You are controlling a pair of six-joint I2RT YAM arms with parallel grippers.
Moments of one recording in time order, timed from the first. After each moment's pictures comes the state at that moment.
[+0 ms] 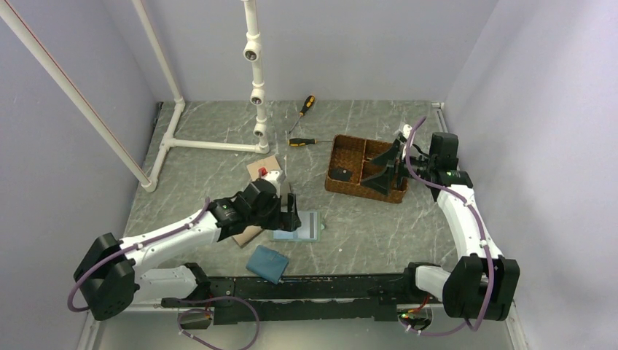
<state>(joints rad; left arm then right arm) -0.85 1.17 0.70 -0.33 0.00 -0.67 -0.08 1.15 0.88 -0.37 -1.22 -0.35</state>
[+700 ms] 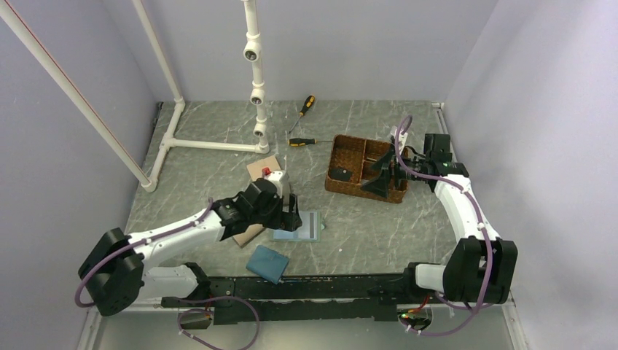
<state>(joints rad) -0.83 1.18 0.66 -0.23 0.01 -0.61 -0.07 1.25 0.94 -0.57 -1.16 -0.56</state>
